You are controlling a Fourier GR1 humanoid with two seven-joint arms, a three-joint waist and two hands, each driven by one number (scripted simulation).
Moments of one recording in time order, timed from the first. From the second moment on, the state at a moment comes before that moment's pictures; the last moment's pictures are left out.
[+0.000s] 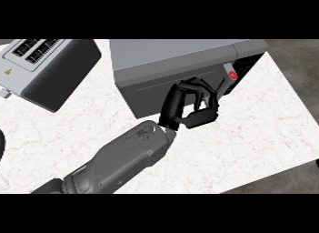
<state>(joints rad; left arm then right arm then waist) -0.91 0.00 -0.87 -0.85 0.87 0.62 -0.54 0.41 -0.53 -0.07 -2.28 -0.78 0.46 -0.14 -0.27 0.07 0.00</state>
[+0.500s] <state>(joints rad) -0.91 0.00 -0.87 -0.84 0.91 0.65 -0.61 0.40 -0.55 -0.07 -2.30 -0.80 0.46 -0.12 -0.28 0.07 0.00</state>
